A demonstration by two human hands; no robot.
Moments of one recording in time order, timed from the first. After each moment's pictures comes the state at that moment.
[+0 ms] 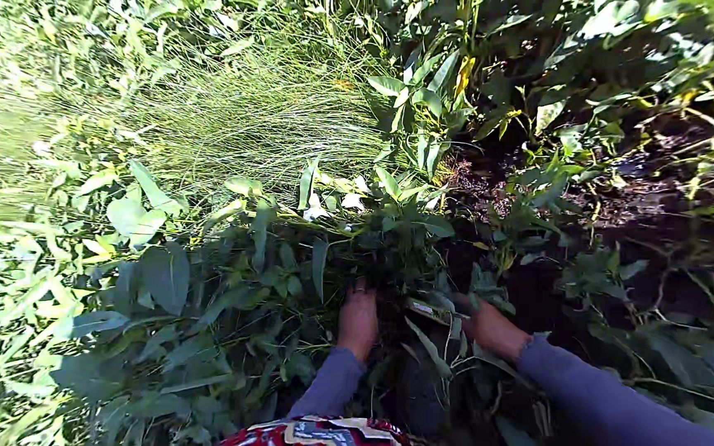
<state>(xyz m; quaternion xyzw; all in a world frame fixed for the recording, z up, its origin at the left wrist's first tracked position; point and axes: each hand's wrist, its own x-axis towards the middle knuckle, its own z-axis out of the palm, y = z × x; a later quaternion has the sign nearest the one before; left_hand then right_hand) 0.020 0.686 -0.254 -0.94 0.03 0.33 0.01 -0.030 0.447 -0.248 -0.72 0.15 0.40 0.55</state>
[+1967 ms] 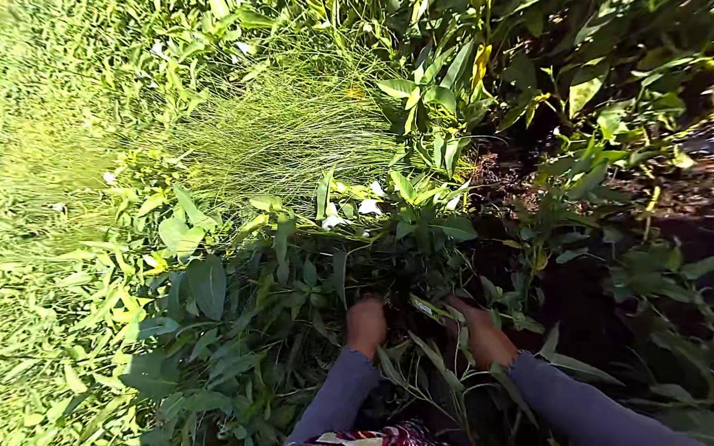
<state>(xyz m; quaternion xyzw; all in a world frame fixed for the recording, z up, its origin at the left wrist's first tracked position) 0.038 0.699 -0.236 -0.92 -0.02 0.39 0.09 -0.037 0.493 -0.281 -0.74 0.08 0.35 0.56</state>
